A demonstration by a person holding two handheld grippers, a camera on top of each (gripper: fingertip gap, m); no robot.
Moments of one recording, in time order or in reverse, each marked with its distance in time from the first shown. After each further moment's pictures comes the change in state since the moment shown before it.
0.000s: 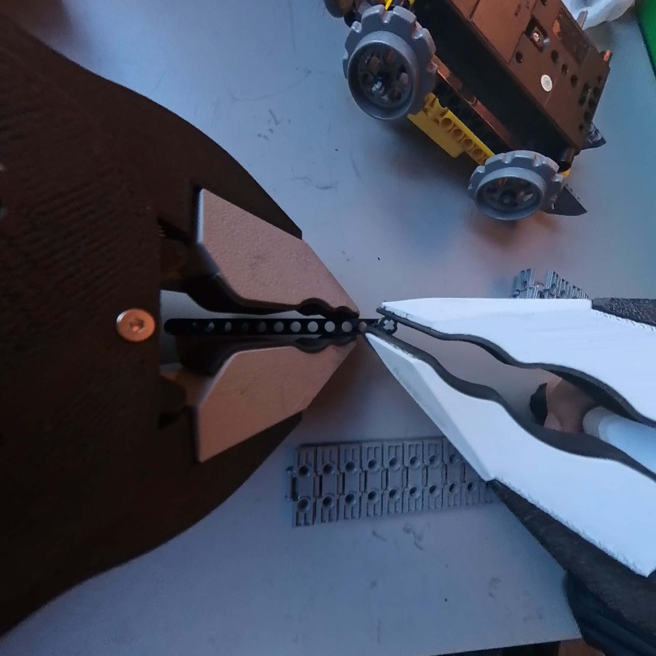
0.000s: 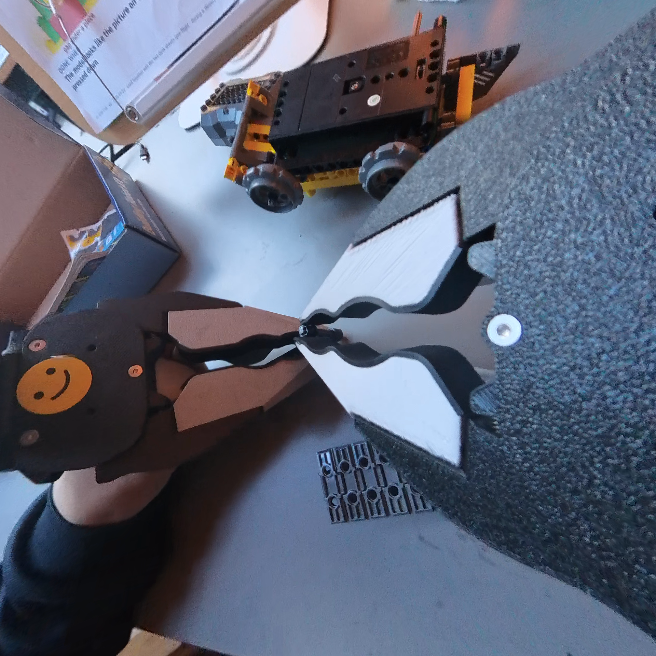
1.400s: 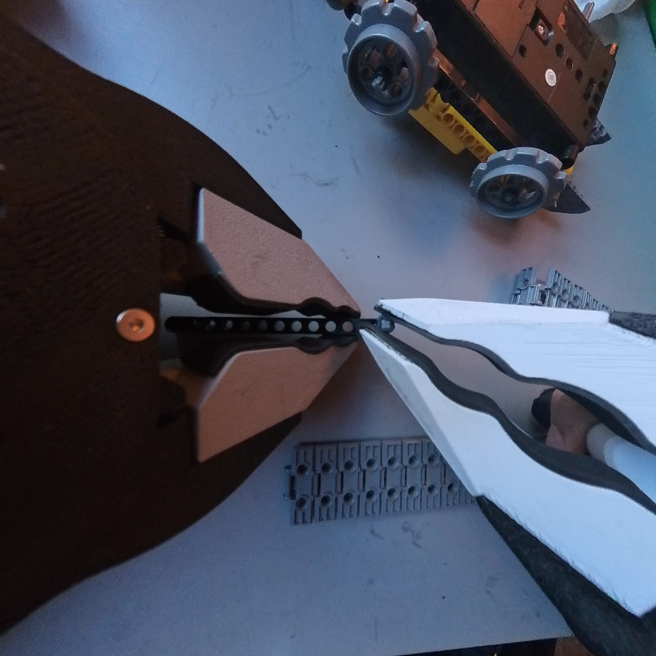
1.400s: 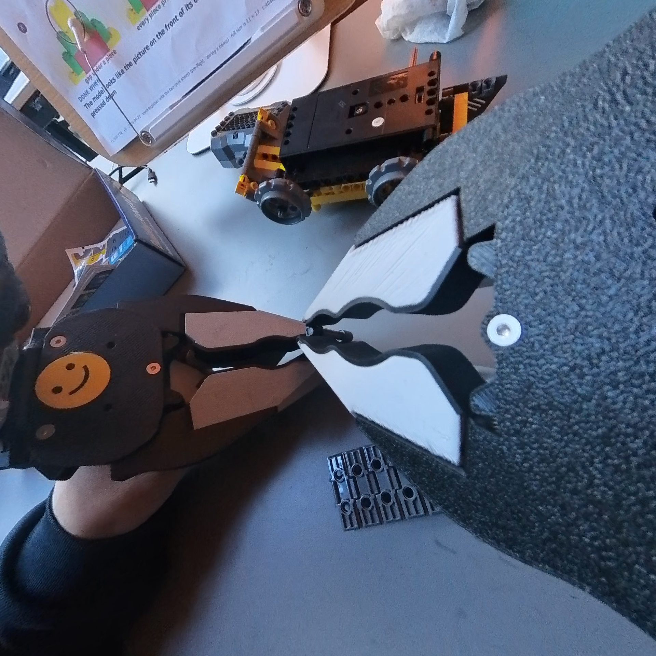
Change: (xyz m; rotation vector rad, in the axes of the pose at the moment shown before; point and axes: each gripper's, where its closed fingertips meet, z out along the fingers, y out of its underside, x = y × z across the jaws) left arm 0.001 0.000 0.001 -0.003 0.010 -0.012; right arm 0.001 -0.008 0.000 -0.013 0.064 -0.032
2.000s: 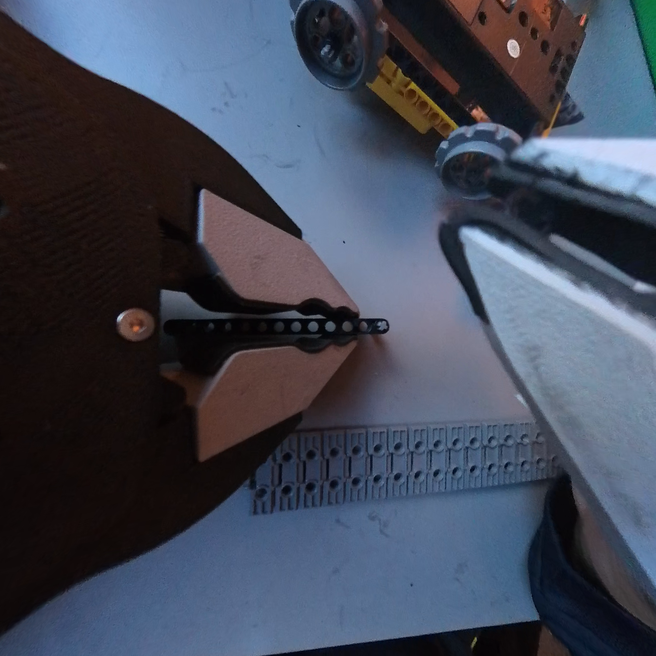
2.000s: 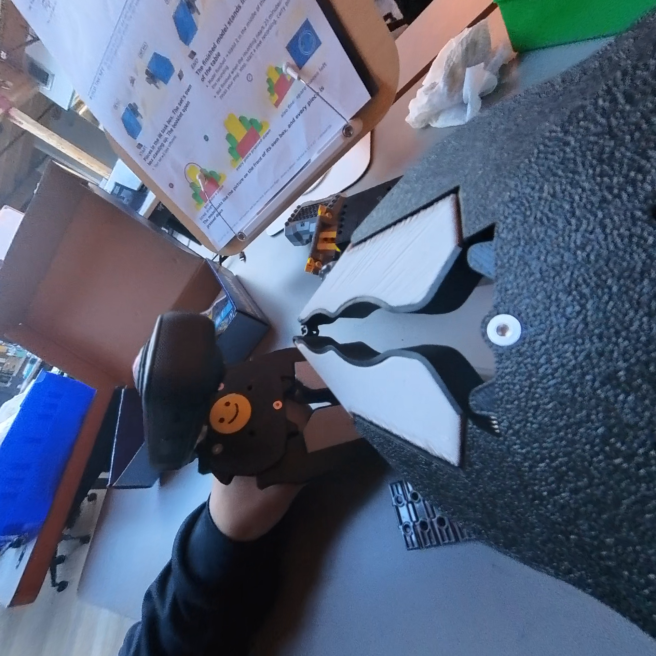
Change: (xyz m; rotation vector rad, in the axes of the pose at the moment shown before) left arm 0.007 -0.014 0.014 0.008 0.025 -0.006; right arm 0.032 -0.051 -0.035 0.242 0.147 -0.013
